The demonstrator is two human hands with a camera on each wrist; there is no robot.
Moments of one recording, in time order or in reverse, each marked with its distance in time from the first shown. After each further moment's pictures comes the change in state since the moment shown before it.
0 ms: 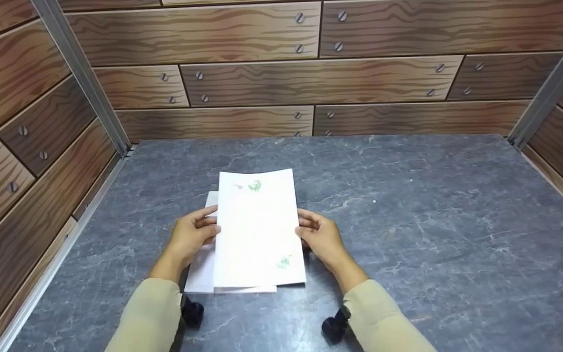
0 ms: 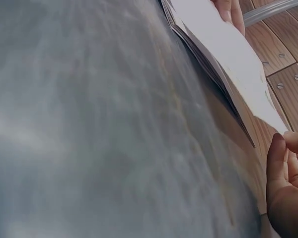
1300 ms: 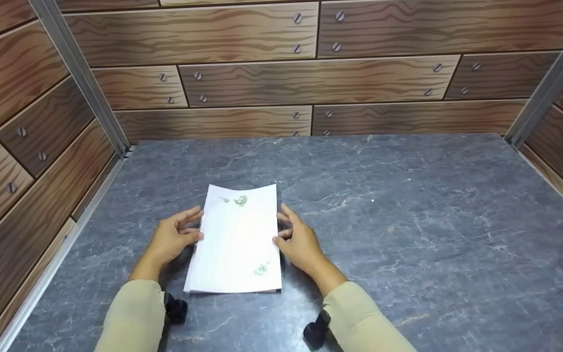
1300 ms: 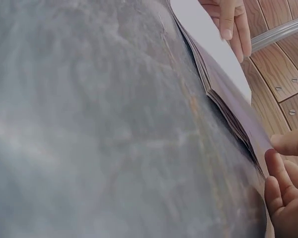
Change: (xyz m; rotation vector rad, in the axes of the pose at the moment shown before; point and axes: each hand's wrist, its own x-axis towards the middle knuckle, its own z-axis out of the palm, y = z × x) left_hand 0.003 -0.014 -0.041 0.155 -0.113 0.174; right_hand -0.010 0.002 0.030 -0.463 -0.127 -0.230
